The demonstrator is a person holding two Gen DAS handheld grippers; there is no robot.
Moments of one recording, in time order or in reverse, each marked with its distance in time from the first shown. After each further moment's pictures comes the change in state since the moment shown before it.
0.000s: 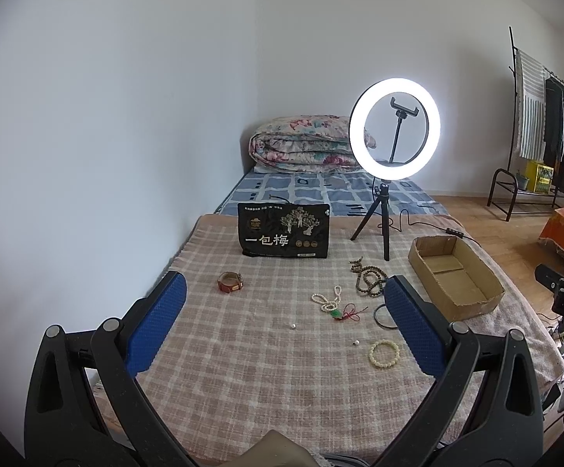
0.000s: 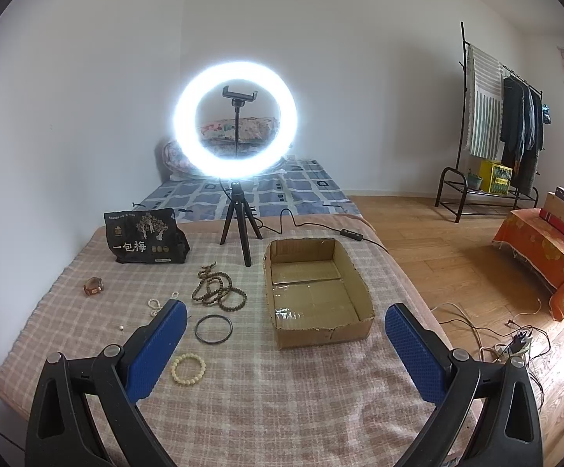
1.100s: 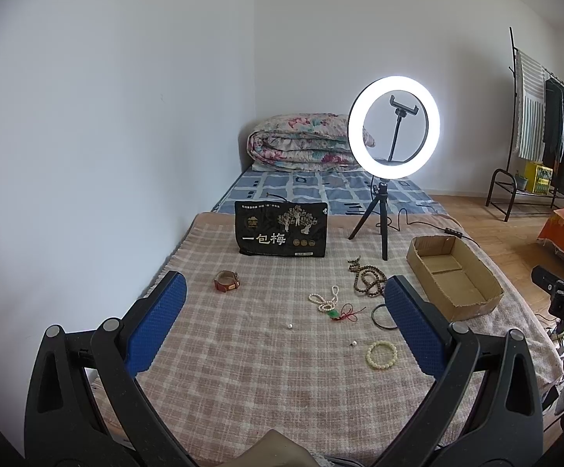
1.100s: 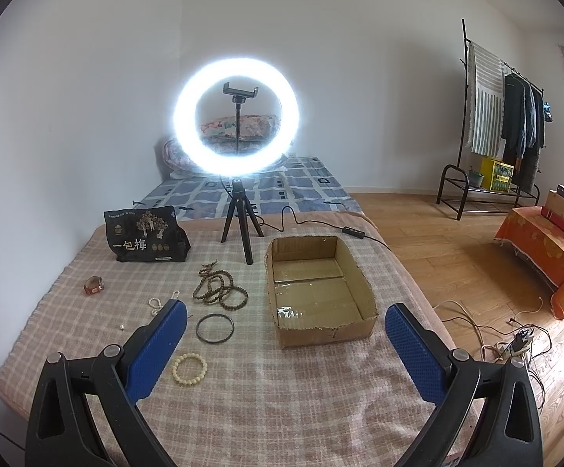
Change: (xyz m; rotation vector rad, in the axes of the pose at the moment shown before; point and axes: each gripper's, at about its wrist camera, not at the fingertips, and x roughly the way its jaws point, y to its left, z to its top) left arm -0.001 -0.014 -0.002 0.006 -0.004 -0.002; right arm 0.003 0.000 0.002 0.002 0.012 0.007
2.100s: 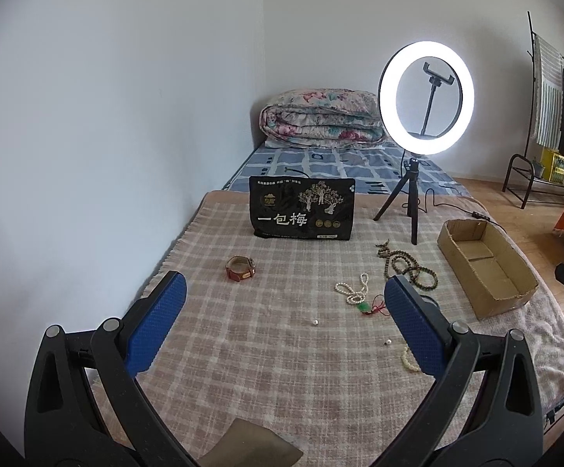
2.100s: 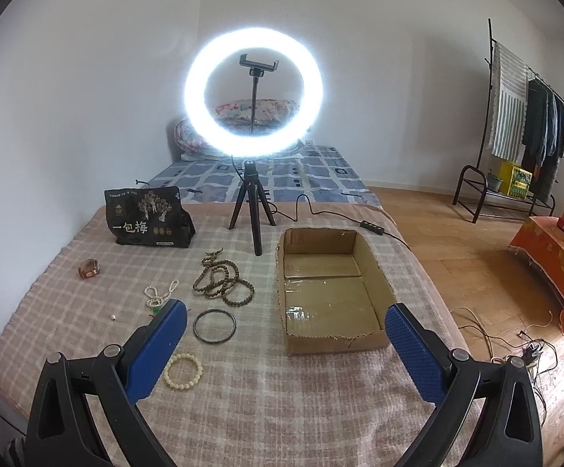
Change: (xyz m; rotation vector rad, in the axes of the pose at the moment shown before) left arm 0.079 0.025 -0.012 0.004 0.095 0.045; right arm 0.059 0.011 0.001 -0.077 0.053 0.063
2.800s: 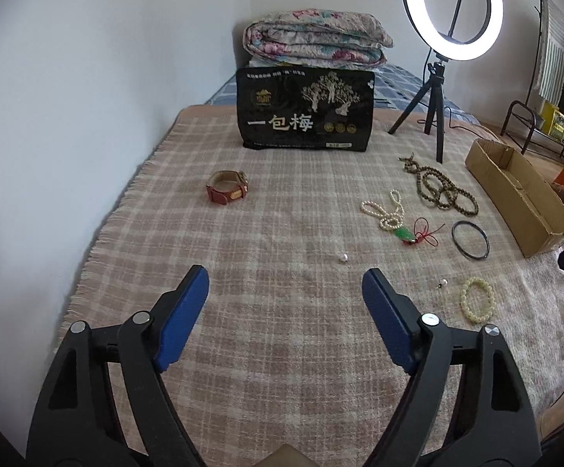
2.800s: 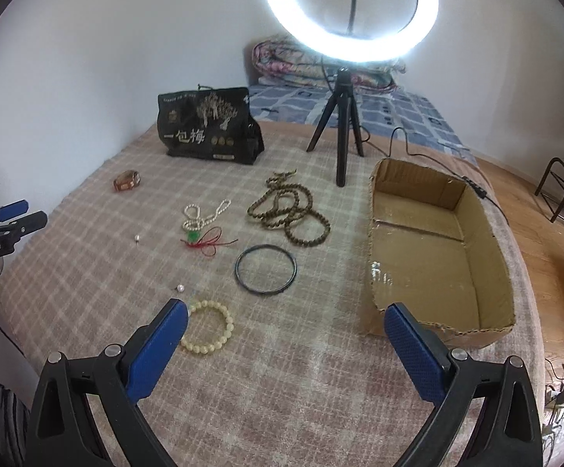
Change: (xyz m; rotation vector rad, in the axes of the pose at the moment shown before) left arm 0.132 0.020 -0.065 0.037 0.274 -0.080; right arm 0.117 0.036 -0.040 -0.180 0.251 0.289
